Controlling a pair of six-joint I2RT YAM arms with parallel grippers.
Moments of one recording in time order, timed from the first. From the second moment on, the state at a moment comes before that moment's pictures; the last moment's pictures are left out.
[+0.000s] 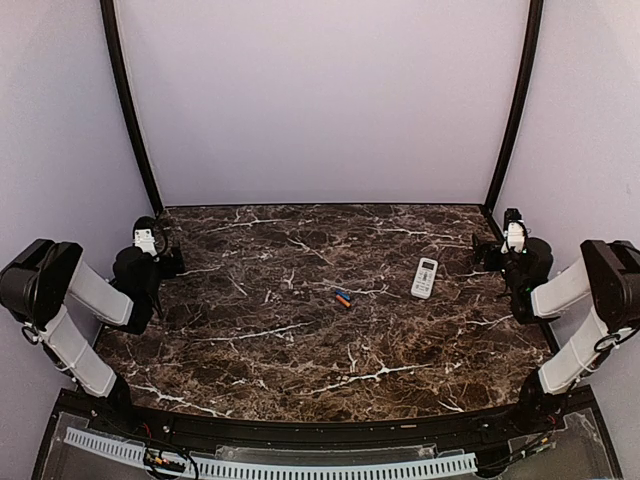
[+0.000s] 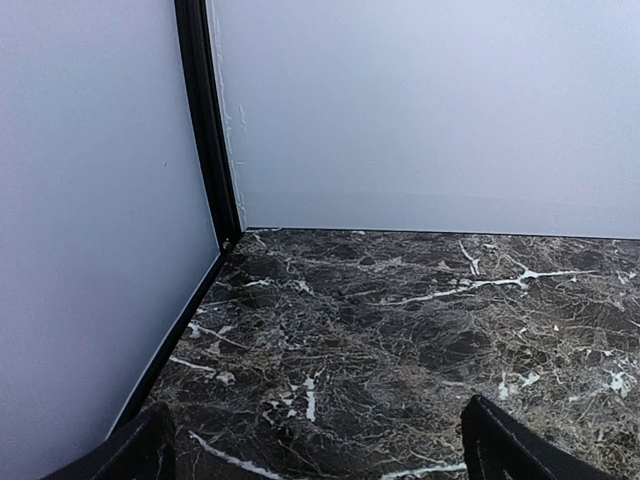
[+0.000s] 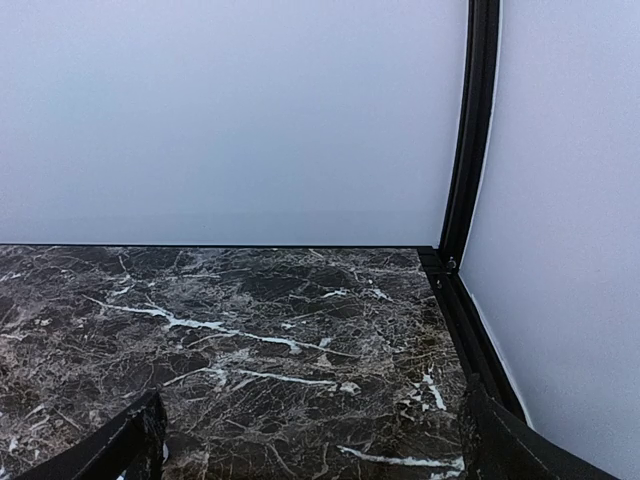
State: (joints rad) left arm -0.09 1.60 0.36 1.14 -0.29 0.01; right arm -0.03 1.55 0.38 1.08 -0.08 -0.02
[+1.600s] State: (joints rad) left arm -0.36 1.35 0.98 0.11 -0.04 -0.20; right arm 0.46 1.95 1.27 -0.56 0.28 0.58
